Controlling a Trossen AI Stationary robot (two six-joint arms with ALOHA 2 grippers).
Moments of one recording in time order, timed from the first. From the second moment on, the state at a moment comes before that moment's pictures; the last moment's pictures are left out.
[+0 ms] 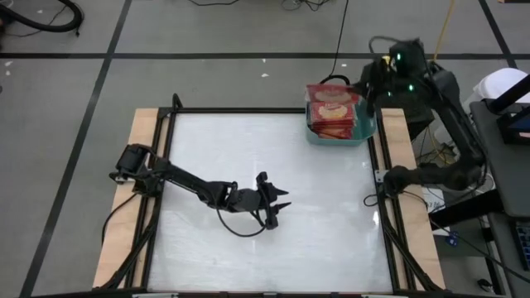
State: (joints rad) left arm -0.26 1.84 1.07 0.39 -0.40 -0.19; right arm -0.96 1.17 1.59 -1.11 -0.36 -0.55
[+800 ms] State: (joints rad) left arm -0.34 1.84 1.07 0.39 -0.40 -0.18; right arm -1.27 1.50 1.59 -1.25 -0.57 -0.39
